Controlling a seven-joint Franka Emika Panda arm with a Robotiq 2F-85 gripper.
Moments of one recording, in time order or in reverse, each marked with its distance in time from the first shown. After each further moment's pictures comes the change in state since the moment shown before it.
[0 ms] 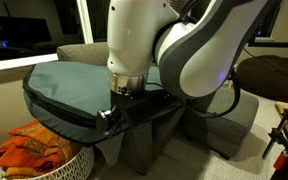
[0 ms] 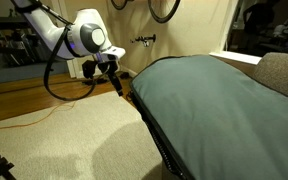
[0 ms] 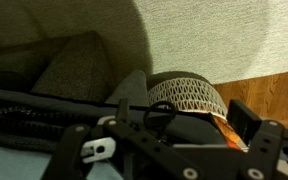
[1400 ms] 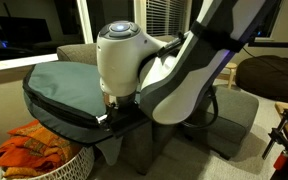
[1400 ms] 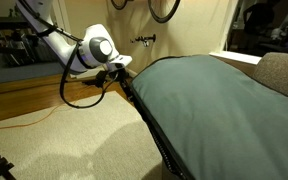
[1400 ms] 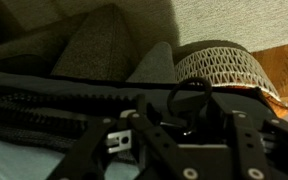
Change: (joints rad) arm 0.257 0.222 -0.300 0.152 0.118 0.028 0.113
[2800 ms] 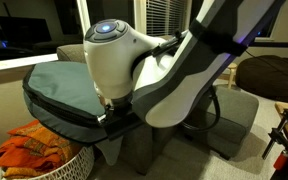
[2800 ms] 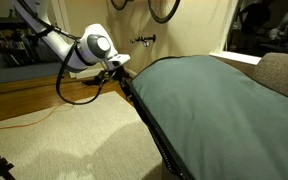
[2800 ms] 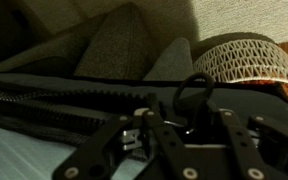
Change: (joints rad) arm 0.103 0.029 -0.088 0.033 0.033 -0.120 0.086
